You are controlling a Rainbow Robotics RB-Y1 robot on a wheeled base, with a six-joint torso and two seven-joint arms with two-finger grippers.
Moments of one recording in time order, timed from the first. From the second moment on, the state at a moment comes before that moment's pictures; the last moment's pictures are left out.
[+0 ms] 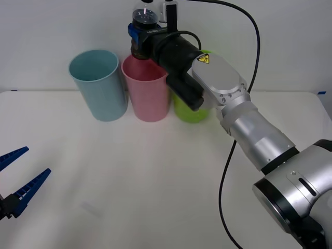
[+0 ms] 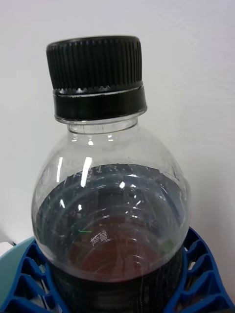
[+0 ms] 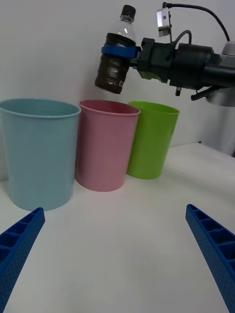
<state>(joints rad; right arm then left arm) -1.00 -0.11 0.33 -0.93 1.32 -0.12 -0.35 0.35 0.40 0.52 -1.66 -0.96 -1.22 0.00</state>
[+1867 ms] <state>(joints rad) -0.75 -0.34 0.34 -1.30 1.27 -0.26 -0.35 0.35 0.40 0.52 -1.66 -0.96 -1.22 0.00</state>
